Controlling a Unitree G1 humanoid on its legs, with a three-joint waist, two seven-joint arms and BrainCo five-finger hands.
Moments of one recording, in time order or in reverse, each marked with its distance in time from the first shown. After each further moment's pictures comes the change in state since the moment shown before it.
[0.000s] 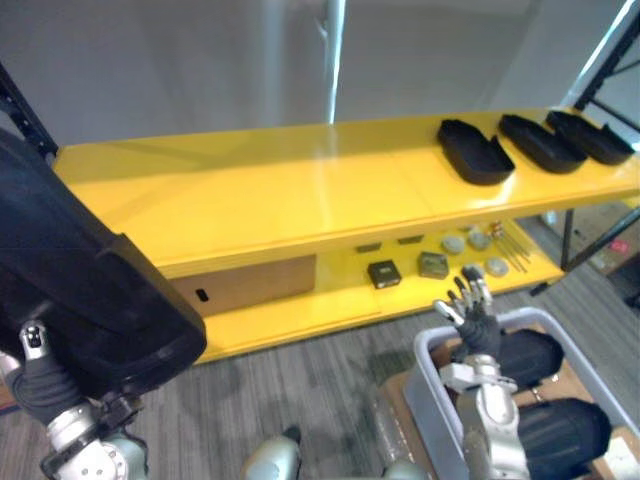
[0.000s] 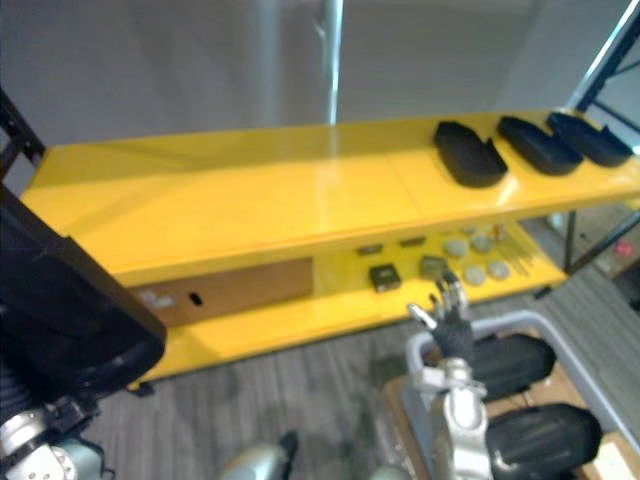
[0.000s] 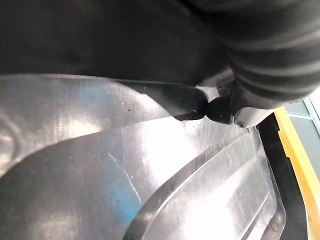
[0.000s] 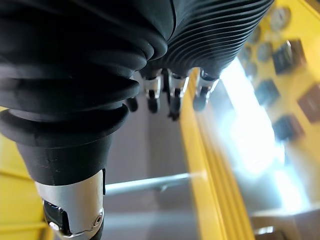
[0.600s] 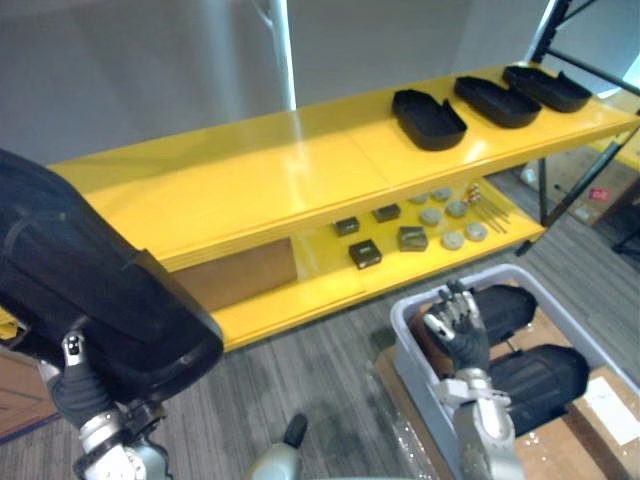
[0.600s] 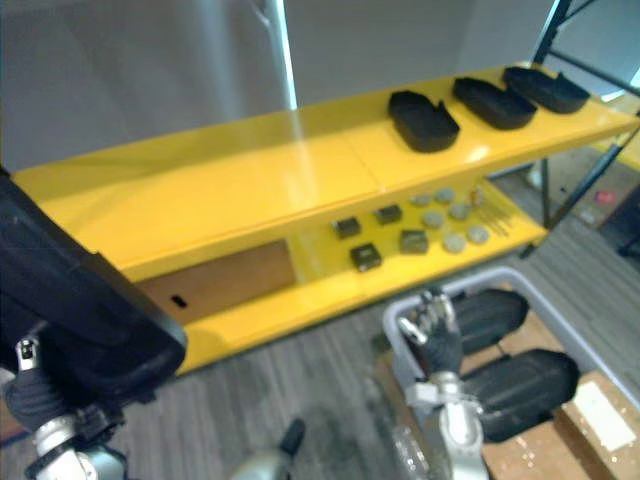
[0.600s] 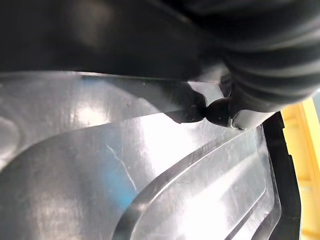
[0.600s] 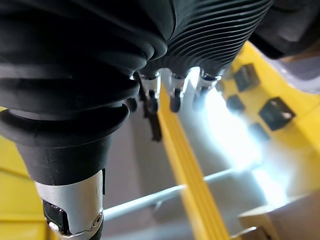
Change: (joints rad) left arm 0.075 -0.080 -0.057 0.058 -0.045 0.001 -0.058; right arm 0.089 -0.009 0.132 -0.044 0.081 0.001 0.001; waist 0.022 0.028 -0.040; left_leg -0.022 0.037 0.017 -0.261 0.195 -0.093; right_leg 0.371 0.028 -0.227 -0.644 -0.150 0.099
